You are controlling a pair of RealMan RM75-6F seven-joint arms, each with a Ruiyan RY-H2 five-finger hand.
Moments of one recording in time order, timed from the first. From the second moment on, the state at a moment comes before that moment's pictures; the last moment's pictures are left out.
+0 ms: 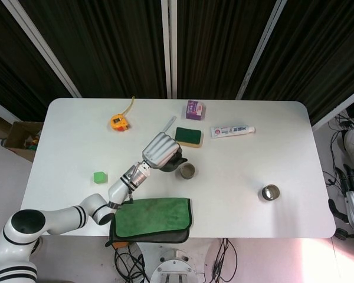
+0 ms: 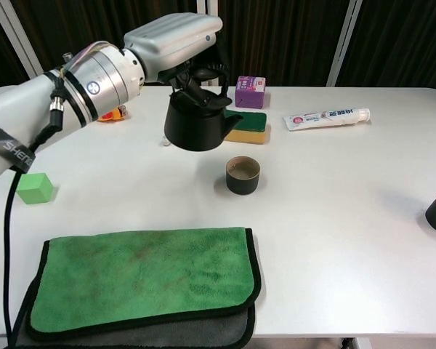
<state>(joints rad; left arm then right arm) -0.97 -1.79 -0.19 -1.12 1.47 1.08 0.03 0.05 -1.07 0.06 -1.53 -1.43 1.41 -0.01</state>
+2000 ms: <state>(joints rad) -0.71 -1.88 -0.07 -0.67 1.54 1.23 -0.39 0.06 -1.06 0.06 -1.60 -1.44 1.42 -0.07</state>
